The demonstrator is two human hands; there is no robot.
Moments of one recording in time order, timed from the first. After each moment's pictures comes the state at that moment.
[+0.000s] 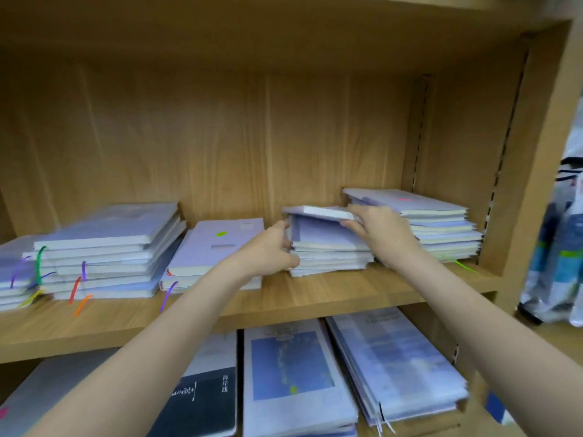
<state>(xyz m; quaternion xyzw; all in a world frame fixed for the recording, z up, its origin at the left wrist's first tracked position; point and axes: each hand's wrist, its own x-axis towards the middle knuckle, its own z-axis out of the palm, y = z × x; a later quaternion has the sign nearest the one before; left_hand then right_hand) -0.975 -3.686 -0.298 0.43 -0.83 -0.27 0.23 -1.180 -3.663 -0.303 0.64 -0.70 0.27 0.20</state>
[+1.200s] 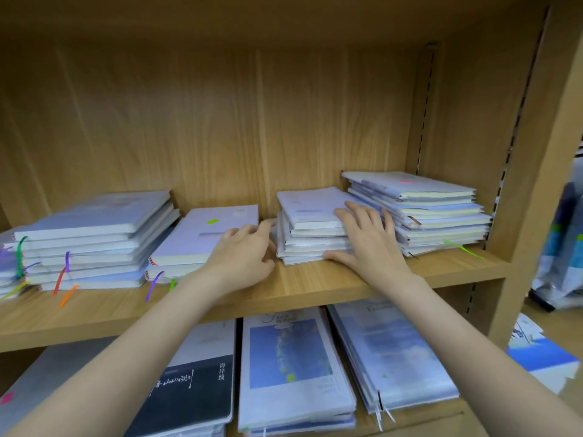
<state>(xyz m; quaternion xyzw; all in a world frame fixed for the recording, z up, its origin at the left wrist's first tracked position) -0.962 -3.690 -0.324 0.45 -0.88 0.04 0.16 -1.182 -3.669 -0.367 0.67 -0.62 0.28 0.29</state>
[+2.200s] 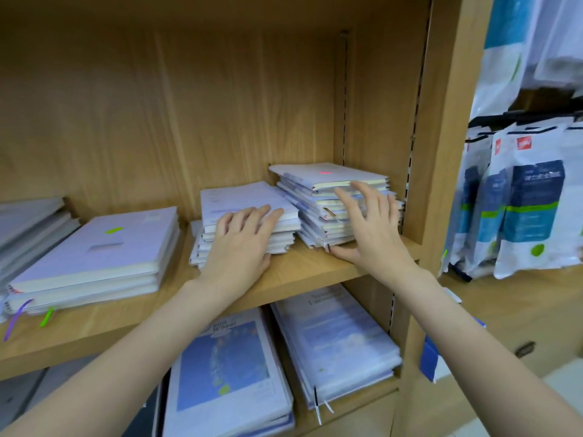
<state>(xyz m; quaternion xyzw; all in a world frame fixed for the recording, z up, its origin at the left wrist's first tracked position) -1.073 -3.704 -0.360 0.30 -0.86 0.29 0.30 -1.288 -3.625 -0.374 0.61 -0.65 0.30 0.34</state>
